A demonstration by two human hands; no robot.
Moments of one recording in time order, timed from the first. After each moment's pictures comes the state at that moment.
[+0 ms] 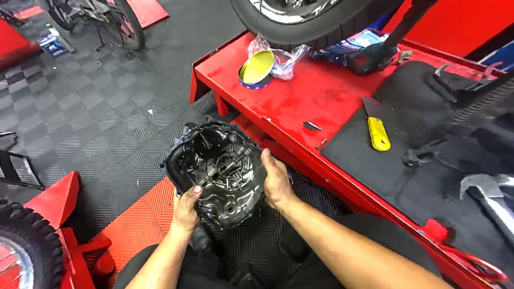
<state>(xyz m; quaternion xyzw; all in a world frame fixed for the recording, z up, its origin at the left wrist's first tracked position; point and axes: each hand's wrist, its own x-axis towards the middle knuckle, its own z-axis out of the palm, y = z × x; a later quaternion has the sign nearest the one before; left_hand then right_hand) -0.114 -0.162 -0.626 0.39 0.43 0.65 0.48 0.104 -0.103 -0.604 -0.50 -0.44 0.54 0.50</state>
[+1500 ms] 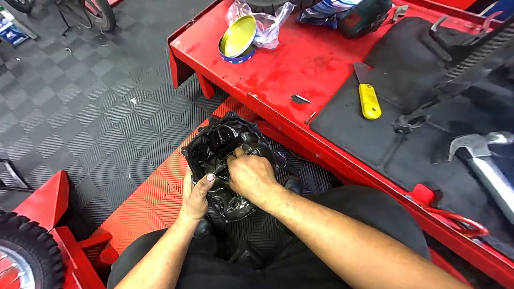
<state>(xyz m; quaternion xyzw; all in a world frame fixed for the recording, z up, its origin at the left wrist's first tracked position) -0.078 -0.160 -0.643 0.43 0.44 0.58 0.53 0.080 -0.109 -0.581 -0.59 -0.79 0.16 -0.07</state>
